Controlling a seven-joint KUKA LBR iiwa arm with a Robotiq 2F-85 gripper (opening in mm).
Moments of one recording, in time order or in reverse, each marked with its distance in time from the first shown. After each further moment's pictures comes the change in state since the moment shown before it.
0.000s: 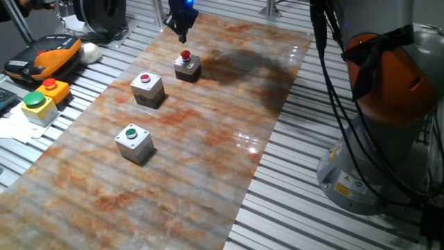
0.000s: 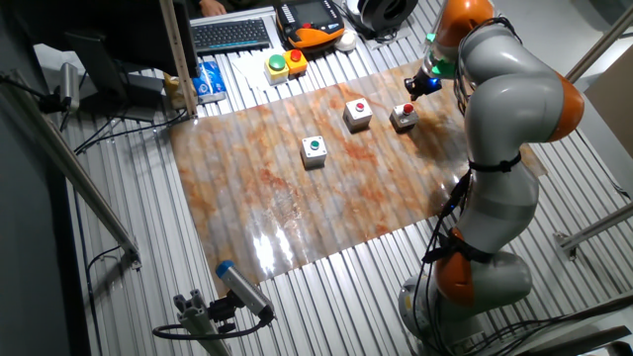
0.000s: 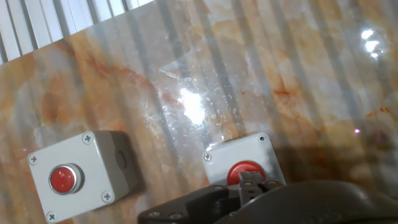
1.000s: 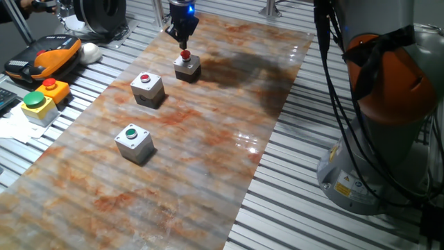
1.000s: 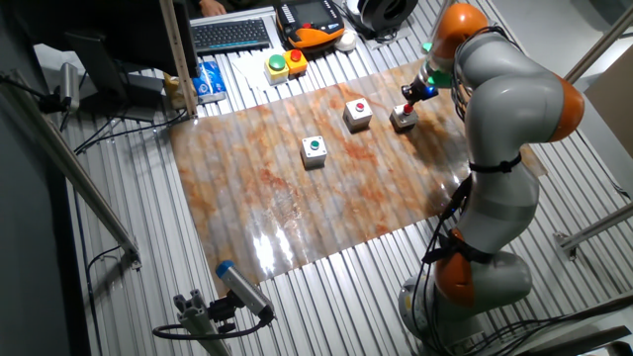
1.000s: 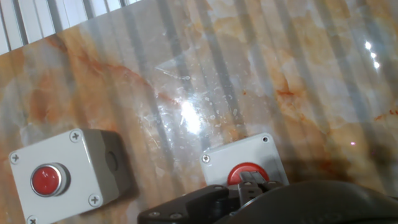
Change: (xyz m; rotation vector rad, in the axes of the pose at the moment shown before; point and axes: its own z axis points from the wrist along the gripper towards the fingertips) arm 0.005 -0.002 0.022 0.008 -0.035 -0.017
